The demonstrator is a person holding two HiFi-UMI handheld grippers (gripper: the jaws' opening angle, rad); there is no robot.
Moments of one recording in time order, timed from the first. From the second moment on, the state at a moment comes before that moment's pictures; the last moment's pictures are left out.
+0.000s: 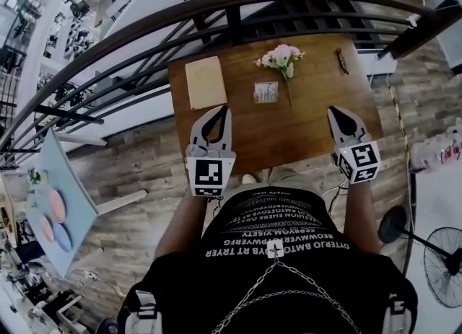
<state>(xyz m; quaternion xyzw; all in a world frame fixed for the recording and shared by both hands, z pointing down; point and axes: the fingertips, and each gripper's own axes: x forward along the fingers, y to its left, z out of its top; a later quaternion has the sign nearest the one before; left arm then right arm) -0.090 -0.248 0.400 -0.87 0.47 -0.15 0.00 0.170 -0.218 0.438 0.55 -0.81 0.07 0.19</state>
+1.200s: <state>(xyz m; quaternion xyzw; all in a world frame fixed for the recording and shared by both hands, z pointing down) -0.070 -0.361 0.459 -0.84 0.50 -0.19 -0.04 0.120 -0.334 0.709 0.33 -0.86 0.24 0.30</state>
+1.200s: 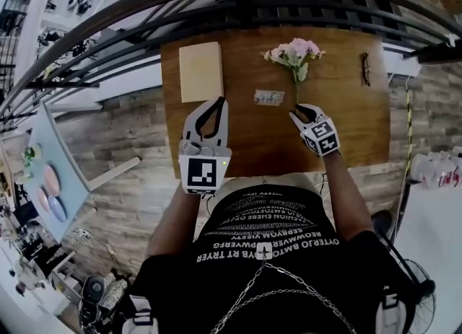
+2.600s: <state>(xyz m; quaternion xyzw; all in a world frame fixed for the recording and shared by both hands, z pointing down) -0.123 -0.300 0.463 -0.80 0.54 -0.24 -0.04 0.078 -0.336 0.775 0.31 -0.85 0.30 0.29</state>
